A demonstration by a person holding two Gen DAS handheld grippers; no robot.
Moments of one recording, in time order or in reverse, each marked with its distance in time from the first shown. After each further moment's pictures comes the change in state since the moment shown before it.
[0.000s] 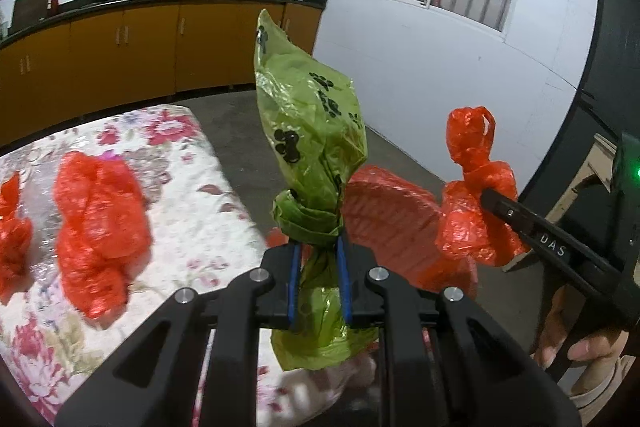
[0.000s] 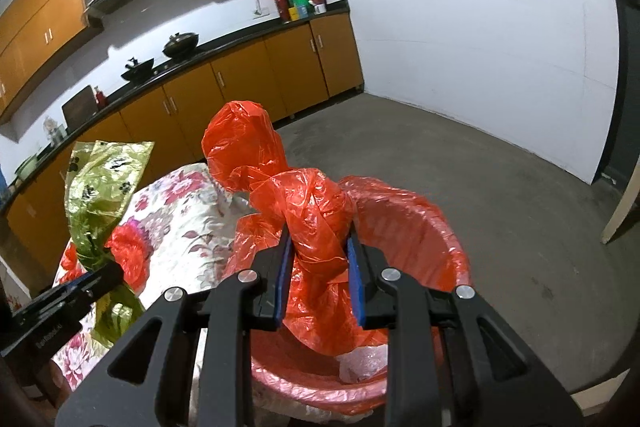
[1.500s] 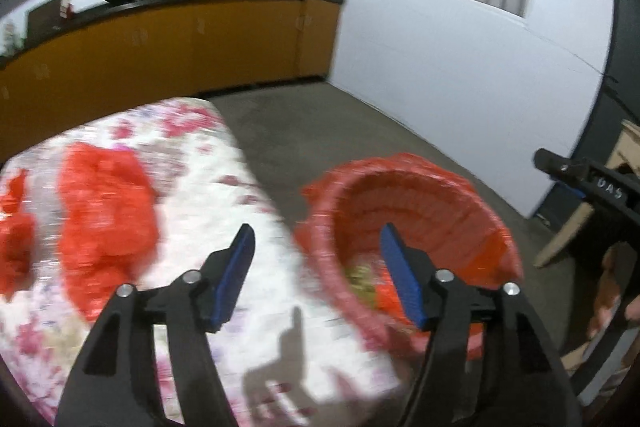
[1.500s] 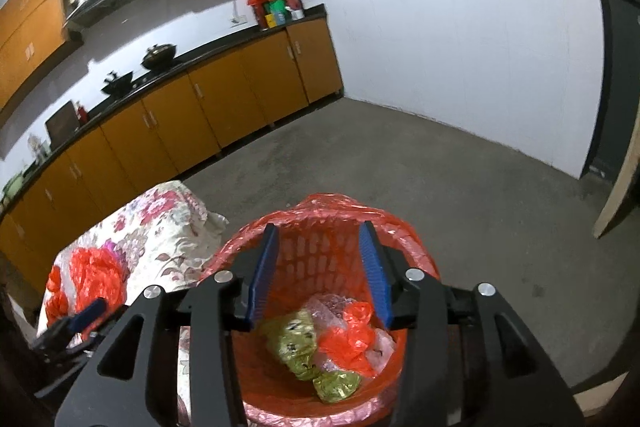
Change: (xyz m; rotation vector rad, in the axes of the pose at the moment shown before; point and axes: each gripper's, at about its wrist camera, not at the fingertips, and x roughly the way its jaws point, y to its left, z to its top) left arm 0.023 0.018 -0.020 0.020 -0.012 0.154; right arm 0.002 -0.006 0.004 0.006 -0.016 -0.041
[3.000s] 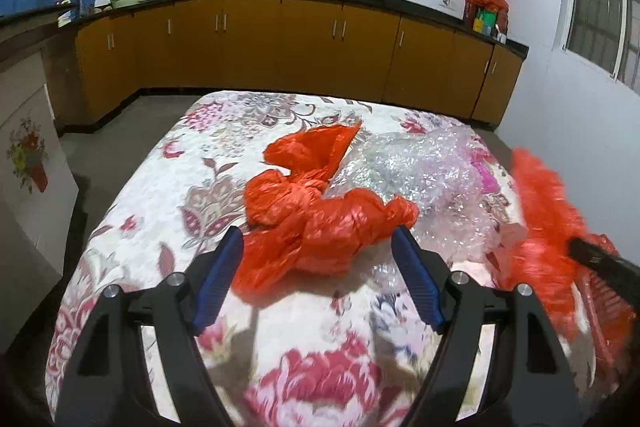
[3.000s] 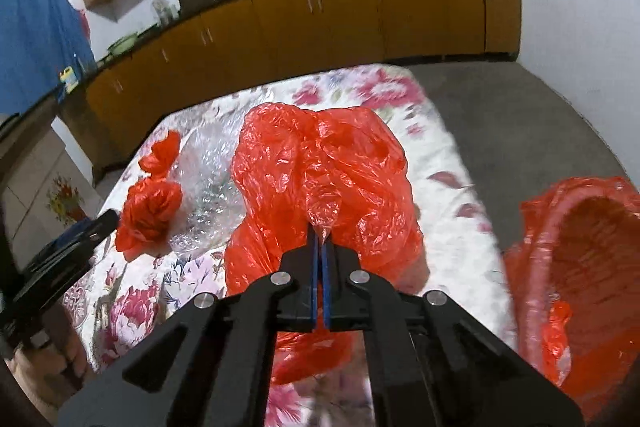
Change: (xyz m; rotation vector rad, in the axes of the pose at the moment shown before) left arm -0.071 0.269 -0.037 -0.349 -0.040 0.457; right arm 0.086 0.246 -0.069 -0.332 0.279 0.413
